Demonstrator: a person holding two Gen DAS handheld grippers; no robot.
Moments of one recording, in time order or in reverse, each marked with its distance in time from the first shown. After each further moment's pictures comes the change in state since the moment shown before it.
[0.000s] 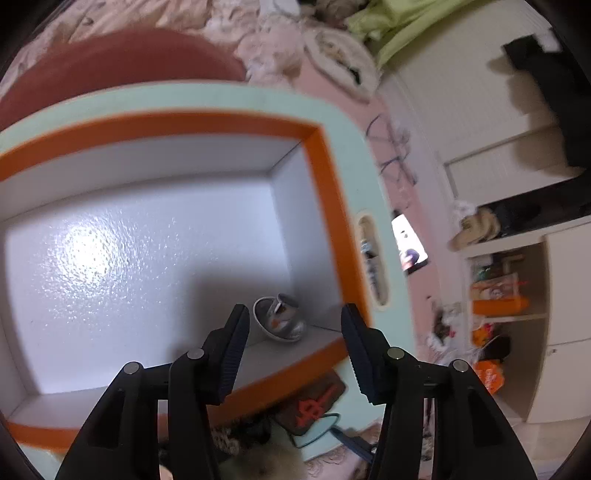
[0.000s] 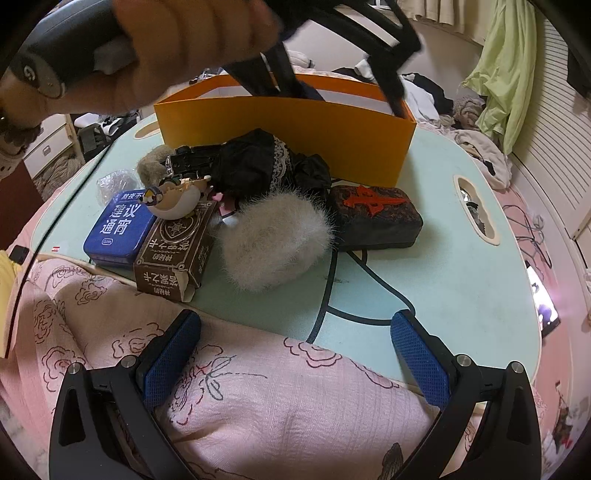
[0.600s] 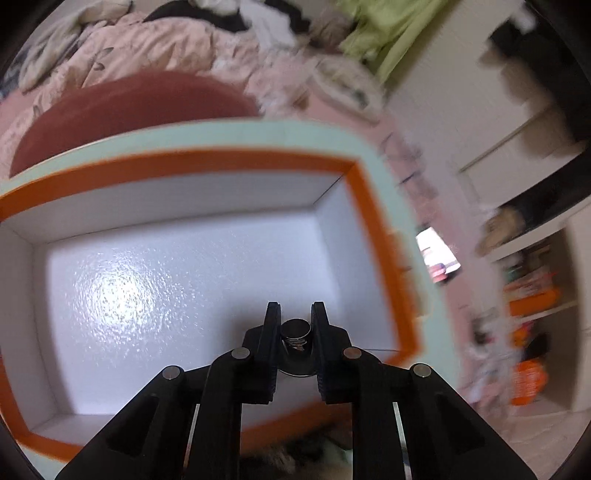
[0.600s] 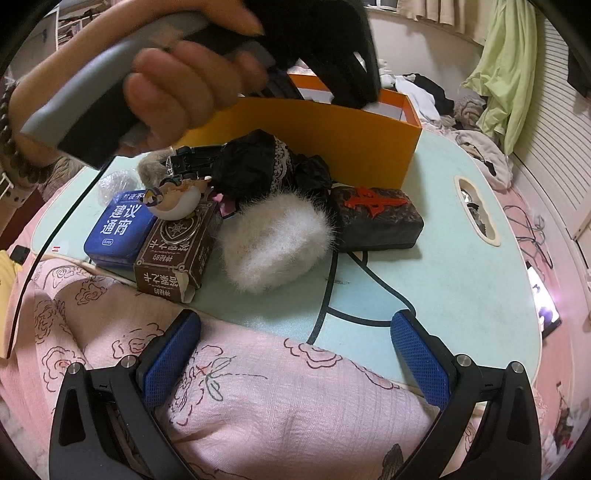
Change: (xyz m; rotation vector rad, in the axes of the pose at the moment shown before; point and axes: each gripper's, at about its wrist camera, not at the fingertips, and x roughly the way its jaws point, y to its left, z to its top) left arm -0.042 0.008 -0.018 0.099 -0.196 0.016; right arm 0.000 0.003 0.003 0.000 -0.002 0.005
